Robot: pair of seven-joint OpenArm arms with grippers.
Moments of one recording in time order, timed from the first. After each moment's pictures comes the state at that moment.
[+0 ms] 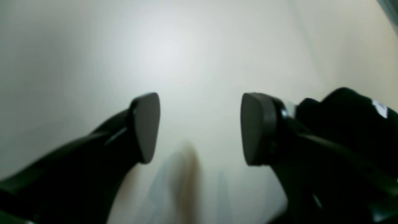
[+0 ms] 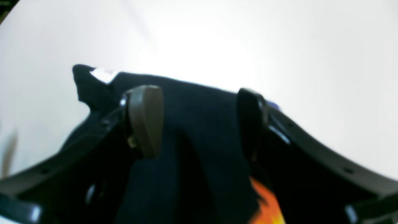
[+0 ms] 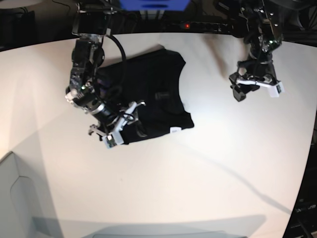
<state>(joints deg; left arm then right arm) 27.0 -9.4 -21.4 113.7 -40.4 9.2 40.3 0.3 -8.1 8.5 94.6 6.5 39.1 -38.6</state>
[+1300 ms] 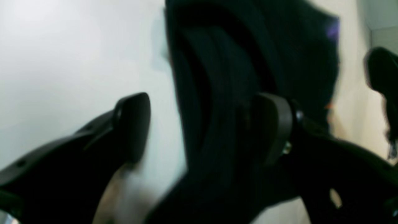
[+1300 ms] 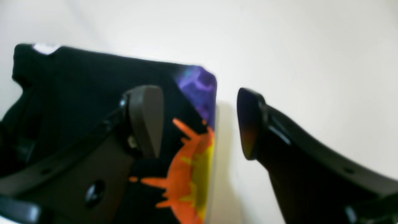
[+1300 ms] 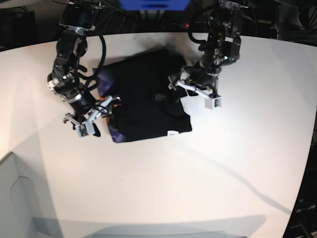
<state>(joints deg) 17.1 -7.0 5.8 102.4 -40.7 9.9 39.8 -5.0 -3.6 16.1 96.6 6.3 39.1 -32.6</state>
